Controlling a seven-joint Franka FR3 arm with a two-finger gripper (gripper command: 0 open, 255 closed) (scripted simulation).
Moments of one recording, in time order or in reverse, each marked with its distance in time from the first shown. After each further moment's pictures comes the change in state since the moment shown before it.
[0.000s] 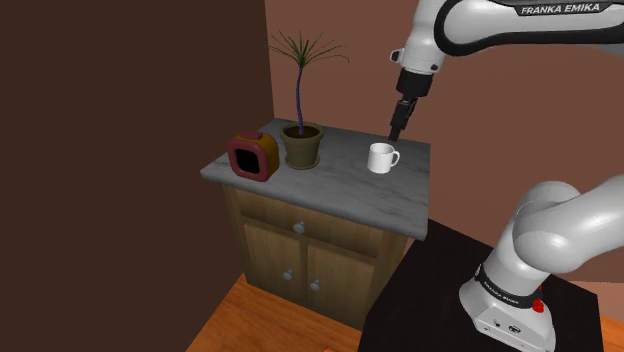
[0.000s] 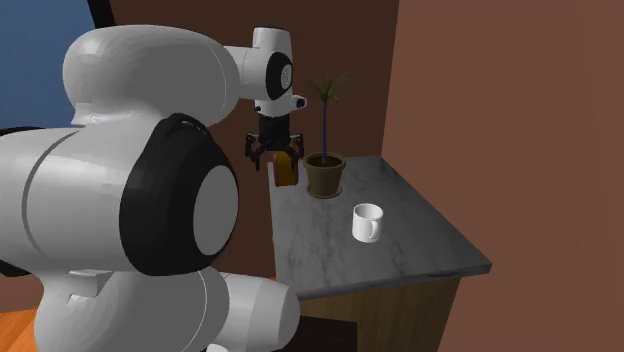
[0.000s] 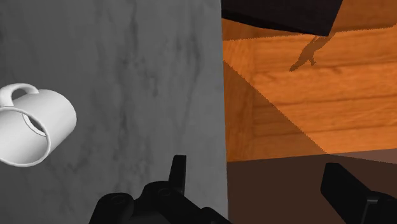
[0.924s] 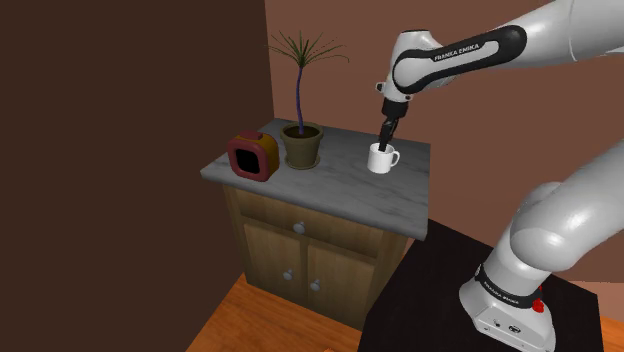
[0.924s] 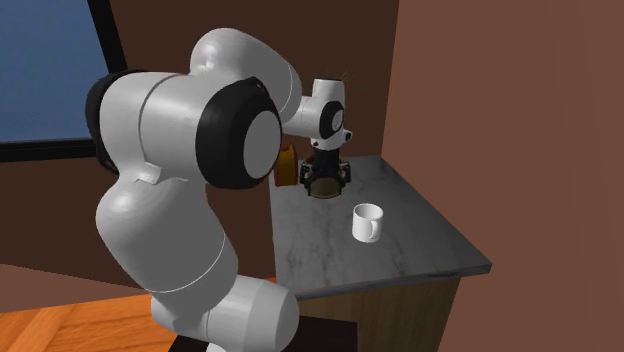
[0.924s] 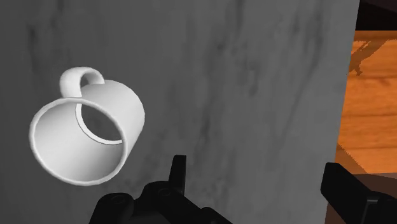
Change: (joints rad) arm -0.067 0.351 -0.176 0.014 -0.088 0.300 -0.248
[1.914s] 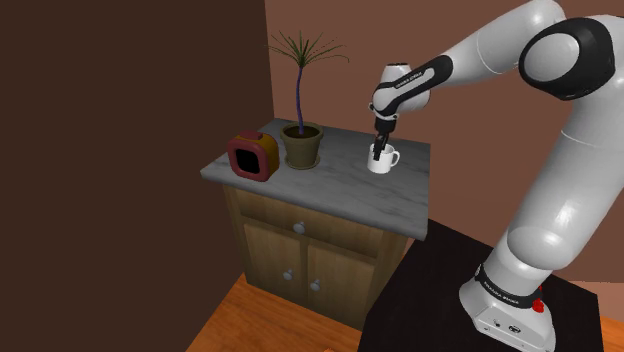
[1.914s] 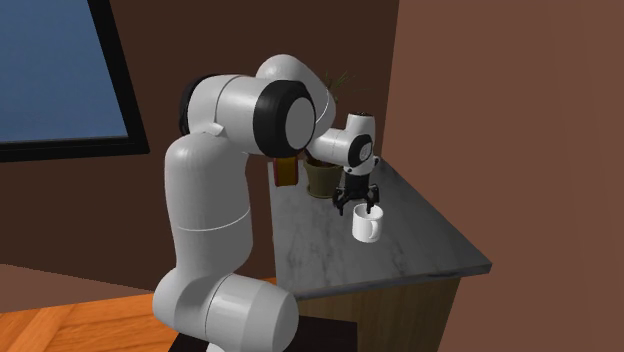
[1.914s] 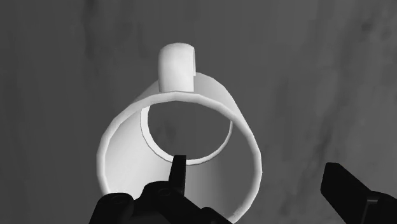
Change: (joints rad) arm -0.049 0.385 -0.100 0.149 0.047 0.211 -0.205
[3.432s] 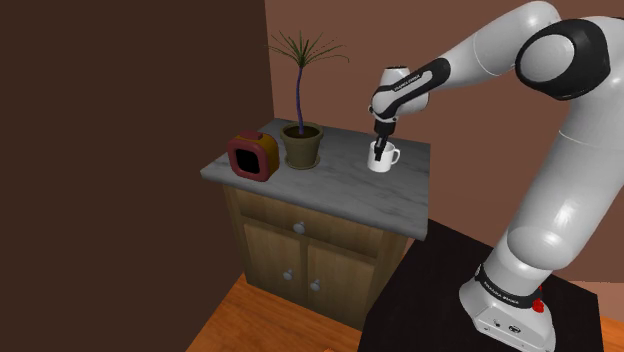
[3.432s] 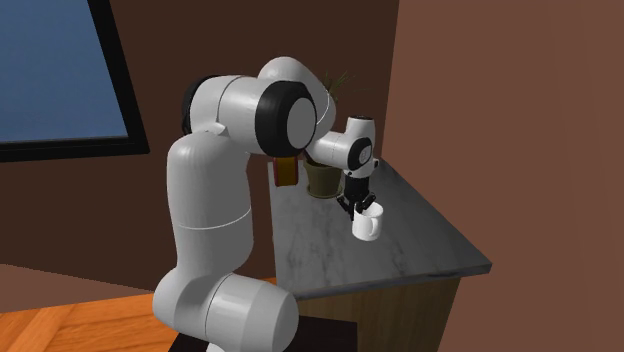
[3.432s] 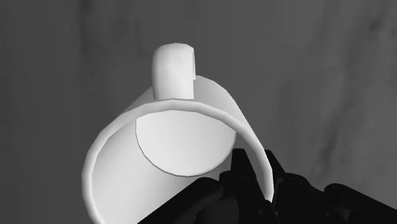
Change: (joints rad) arm -0.001 0.015 0.000 -0.008 0.005 0.022 -0.004
